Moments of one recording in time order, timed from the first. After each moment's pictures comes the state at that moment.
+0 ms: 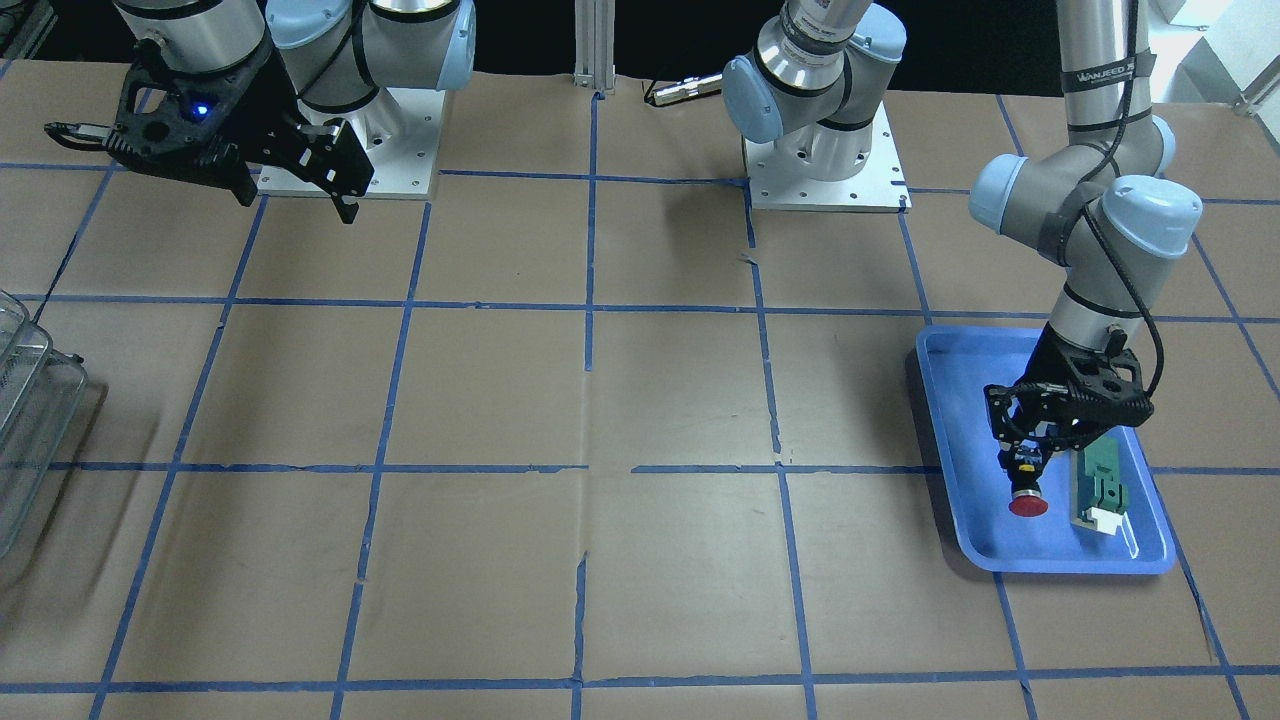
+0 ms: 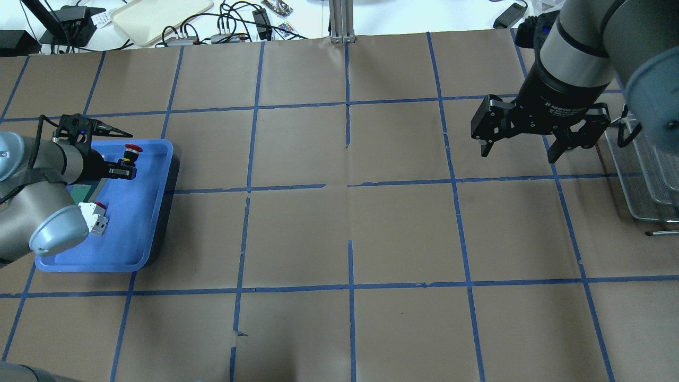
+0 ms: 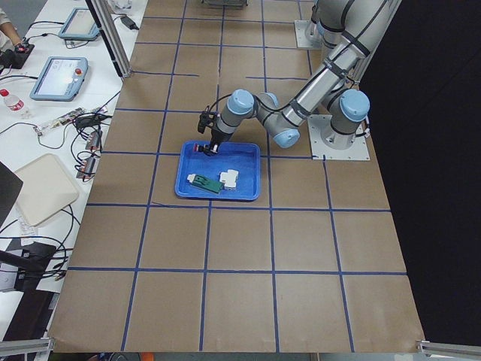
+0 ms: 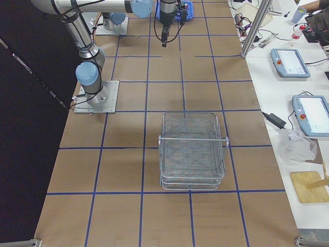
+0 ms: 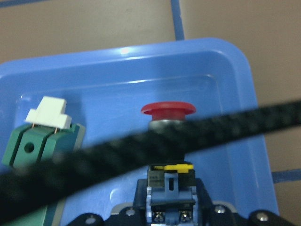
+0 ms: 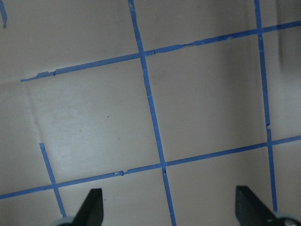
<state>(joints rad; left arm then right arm) -1.06 -1.81 -2.12 -0.43 1.36 0.73 1.55 -1.68 1.68 -1.53 -1.58 0.19</state>
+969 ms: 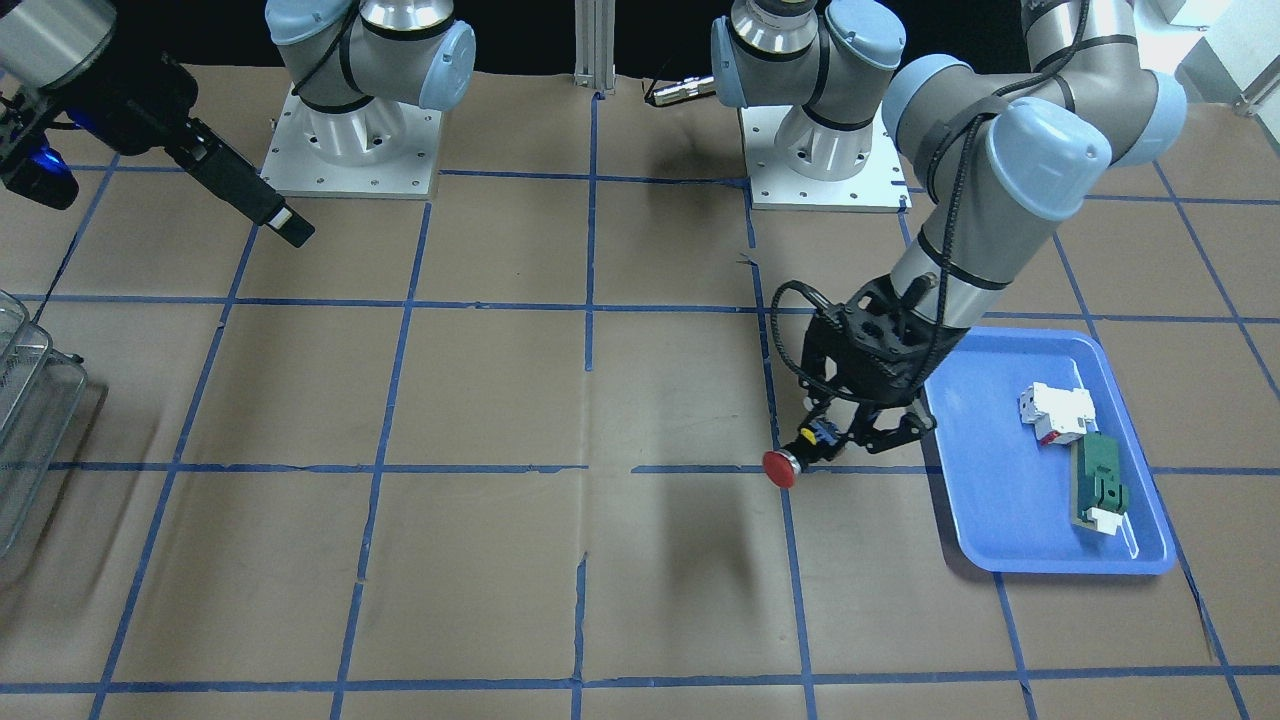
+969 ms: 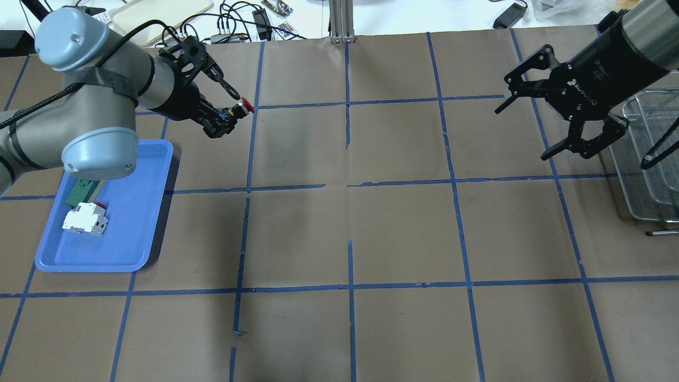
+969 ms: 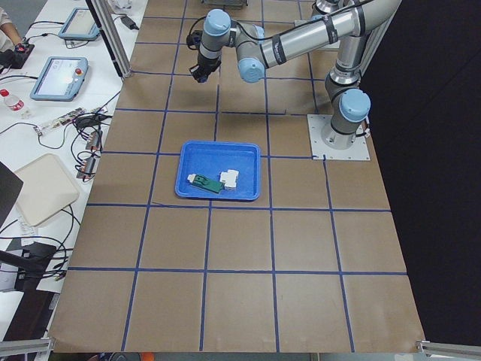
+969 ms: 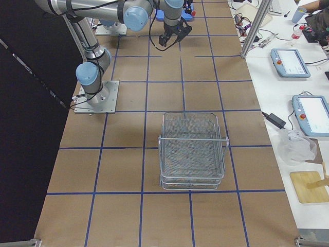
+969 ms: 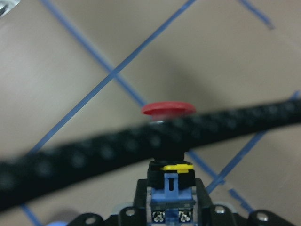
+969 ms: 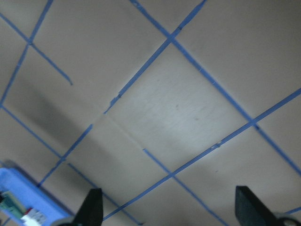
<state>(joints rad) -1.50 -1.72 -1.83 -0.93 1.26 1.03 1.29 -1.68 1.67 -1.44 -1.08 0.51</state>
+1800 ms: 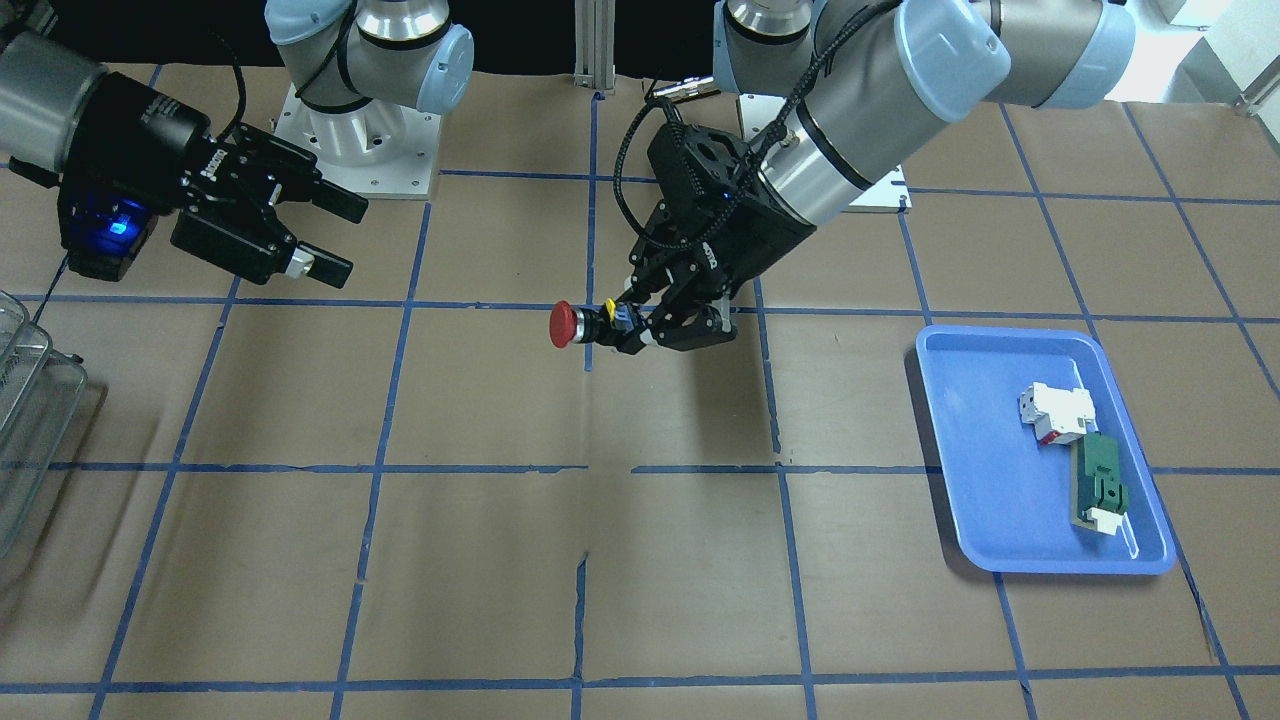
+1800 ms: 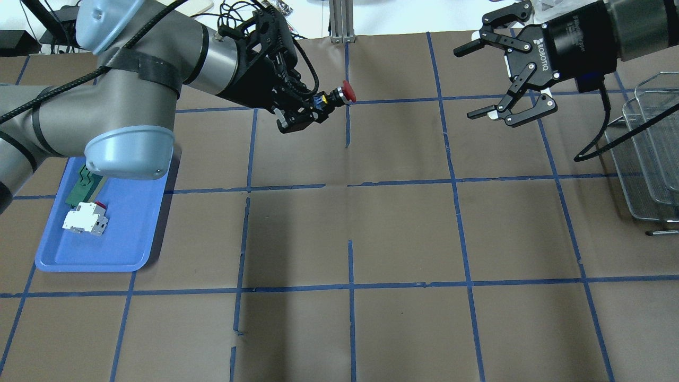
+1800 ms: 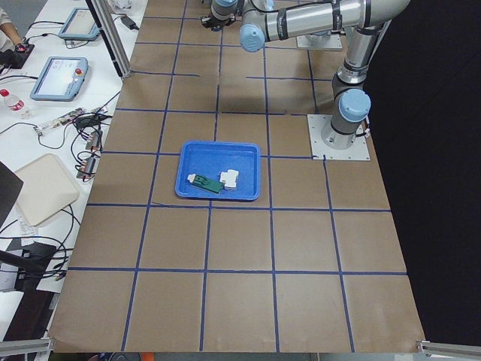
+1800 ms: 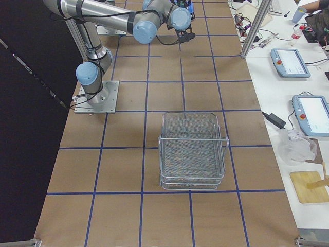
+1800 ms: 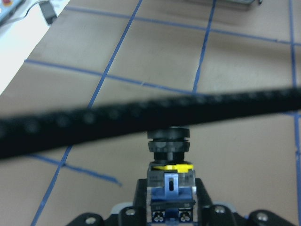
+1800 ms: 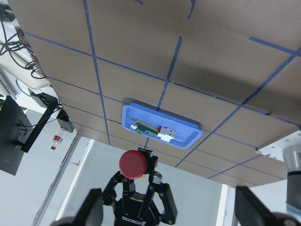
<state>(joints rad) -1.67 -1.65 -1.77 -0.99 0.92 1.15 1.26 -1.57 1.68 -1.35 -0.60 0.82</state>
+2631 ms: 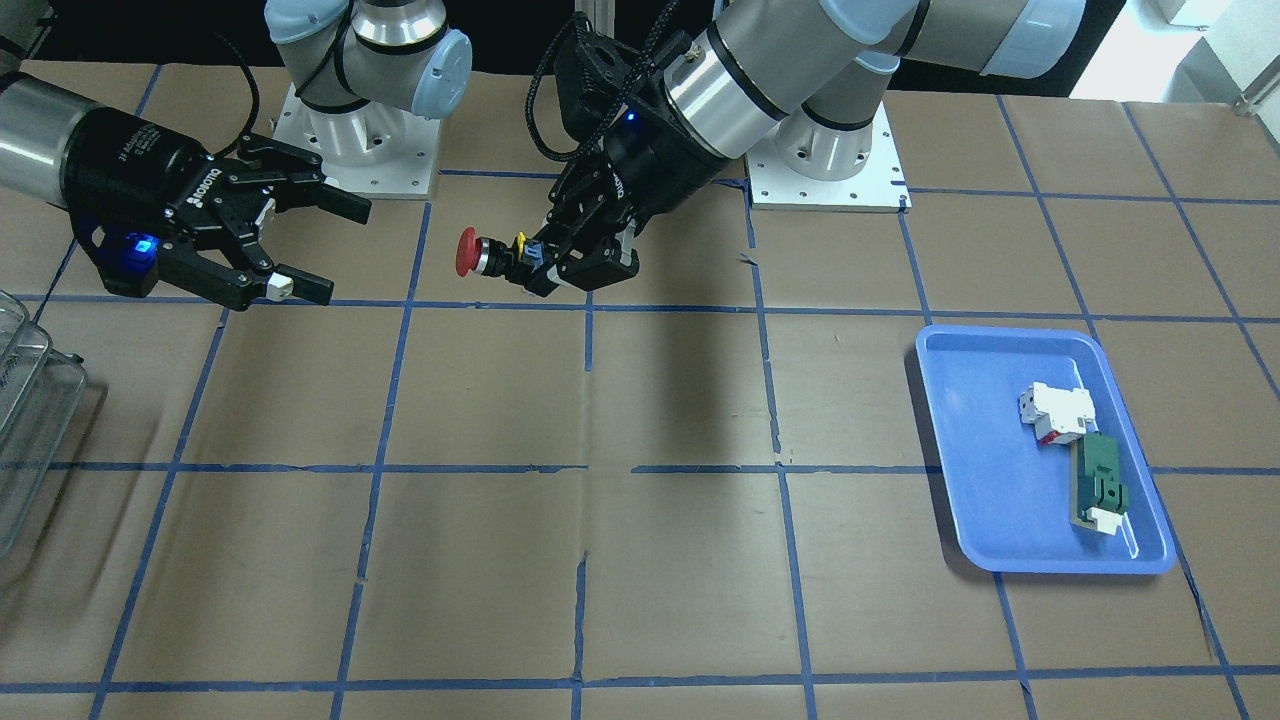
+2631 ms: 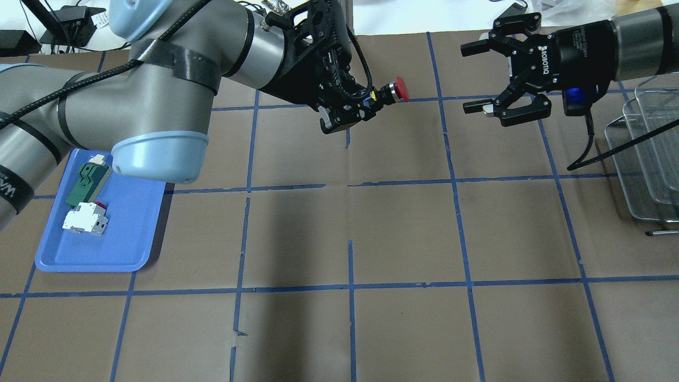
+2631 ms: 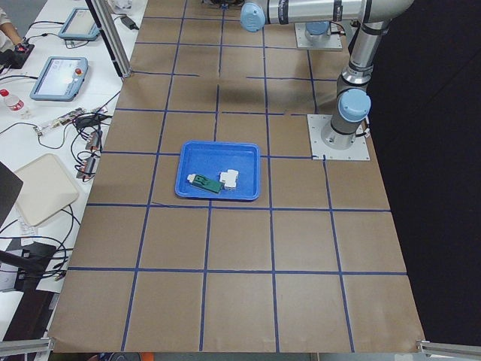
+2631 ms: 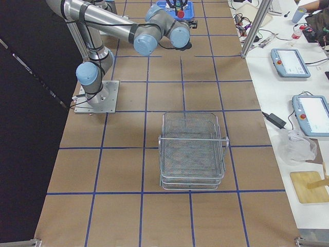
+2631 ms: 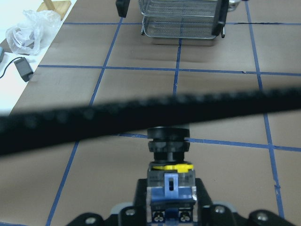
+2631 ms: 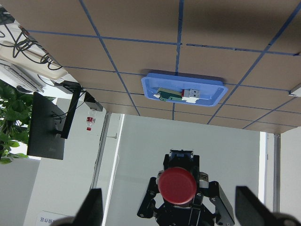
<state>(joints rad) -1.78 -1.65 -1.71 -0.98 0.92 1.14 1.21 -1.58 1.75 -1.25 -0.44 0.86</state>
